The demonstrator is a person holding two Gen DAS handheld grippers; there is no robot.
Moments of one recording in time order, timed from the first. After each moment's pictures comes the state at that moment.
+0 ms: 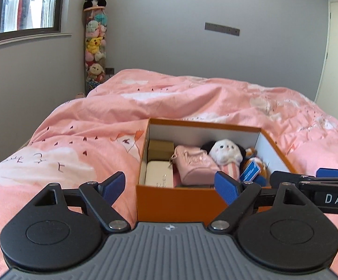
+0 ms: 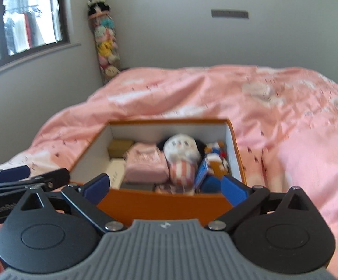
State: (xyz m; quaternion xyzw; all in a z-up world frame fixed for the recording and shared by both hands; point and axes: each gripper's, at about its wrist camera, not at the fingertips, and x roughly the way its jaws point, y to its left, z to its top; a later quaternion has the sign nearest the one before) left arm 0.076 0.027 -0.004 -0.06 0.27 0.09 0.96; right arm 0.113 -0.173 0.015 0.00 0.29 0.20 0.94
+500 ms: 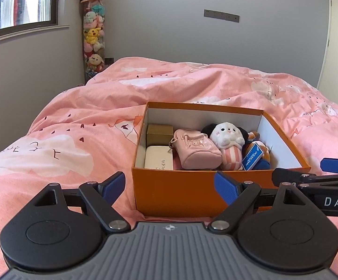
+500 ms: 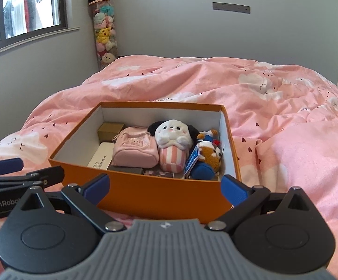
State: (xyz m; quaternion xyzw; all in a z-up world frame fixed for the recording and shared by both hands) left arm 0.078 0.020 -0.017 -0.05 0.30 0.09 0.95; right arm 0.115 -0.173 -0.001 -0.04 0.30 0.20 0.93
